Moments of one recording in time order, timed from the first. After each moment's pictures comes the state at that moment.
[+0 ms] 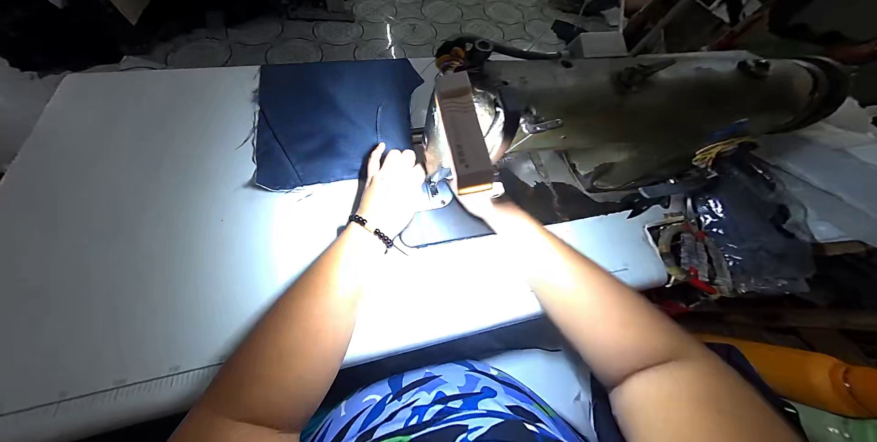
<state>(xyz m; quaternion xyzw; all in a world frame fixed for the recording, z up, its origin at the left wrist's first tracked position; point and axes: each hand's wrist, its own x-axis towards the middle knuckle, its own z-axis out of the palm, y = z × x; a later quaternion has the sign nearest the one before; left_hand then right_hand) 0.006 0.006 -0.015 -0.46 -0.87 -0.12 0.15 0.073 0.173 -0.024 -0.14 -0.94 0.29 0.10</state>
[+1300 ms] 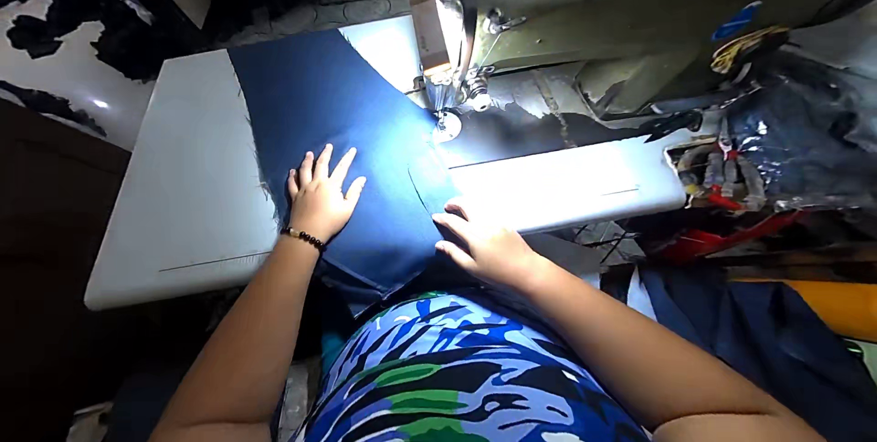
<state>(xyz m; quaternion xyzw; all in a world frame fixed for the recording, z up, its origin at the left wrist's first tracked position) 0.054 -0.149 -0.024 -0.26 -0.96 -0.07 0.02 0.241 0.088 -0.042 0.10 -0.96 0.24 0.11</state>
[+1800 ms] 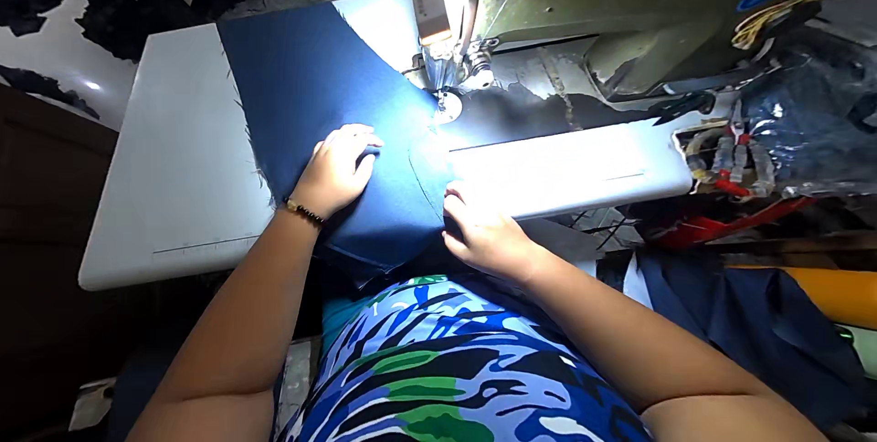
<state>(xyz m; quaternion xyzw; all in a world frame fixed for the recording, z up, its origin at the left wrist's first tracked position) 0.047 -0.124 -0.002 -0.44 -0.87 -0.23 0.03 0.242 0.081 -0.035 0.09 -0.96 0.22 0.13</state>
